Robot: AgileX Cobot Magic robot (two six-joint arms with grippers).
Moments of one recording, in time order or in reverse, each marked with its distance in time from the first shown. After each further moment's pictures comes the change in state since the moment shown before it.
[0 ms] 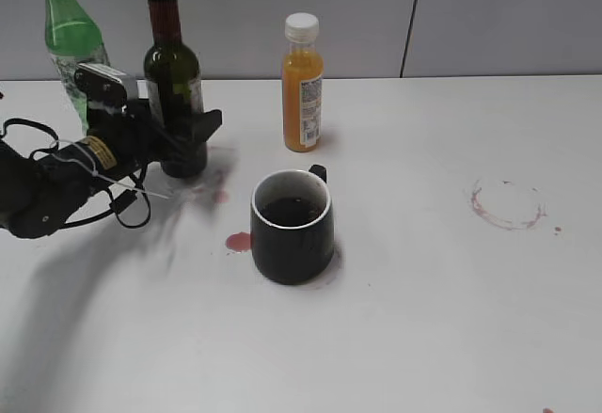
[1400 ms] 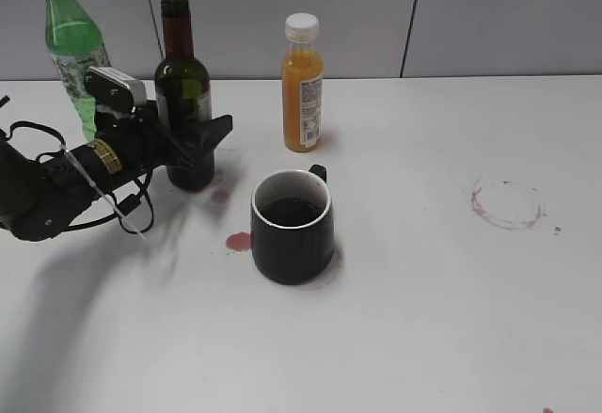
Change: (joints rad) left arm -0.013 0.016 0.002 0.049 -0.009 -0.001; right arm 0.000 0.000 0.000 0.000 0.000 0.000
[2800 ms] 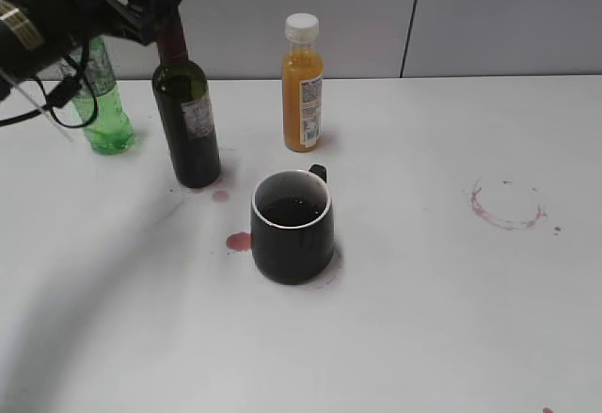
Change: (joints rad) left arm 0.011 -0.468 0.075 -0.002 0.110 -0.002; right arm 0.000 0.000 0.000 0.000 0.000 0.000
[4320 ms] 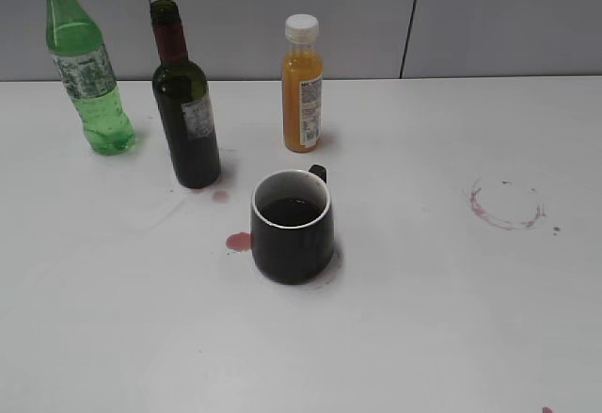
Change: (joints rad) left arm 0.000 -1.437 0.081 -0.240 2.267 0.000; right arm 0.000 0.000 0.000 0.000 0.000 0.000
